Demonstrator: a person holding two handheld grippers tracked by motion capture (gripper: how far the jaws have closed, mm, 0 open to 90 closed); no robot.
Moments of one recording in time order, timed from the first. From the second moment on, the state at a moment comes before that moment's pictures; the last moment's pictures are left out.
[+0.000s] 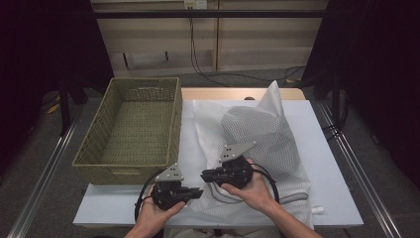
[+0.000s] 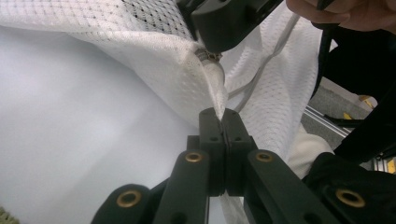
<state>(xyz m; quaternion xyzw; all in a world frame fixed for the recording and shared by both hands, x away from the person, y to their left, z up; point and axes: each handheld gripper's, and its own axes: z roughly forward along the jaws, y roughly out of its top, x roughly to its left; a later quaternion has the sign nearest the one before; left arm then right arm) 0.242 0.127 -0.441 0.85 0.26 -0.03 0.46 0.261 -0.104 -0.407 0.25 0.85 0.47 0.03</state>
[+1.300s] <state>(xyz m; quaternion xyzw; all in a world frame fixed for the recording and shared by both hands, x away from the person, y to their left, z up) 0.234 0.130 -0.433 0.85 0.24 0.01 0.47 0.250 -0.118 -0.438 0.26 0.86 0.44 -0.03</state>
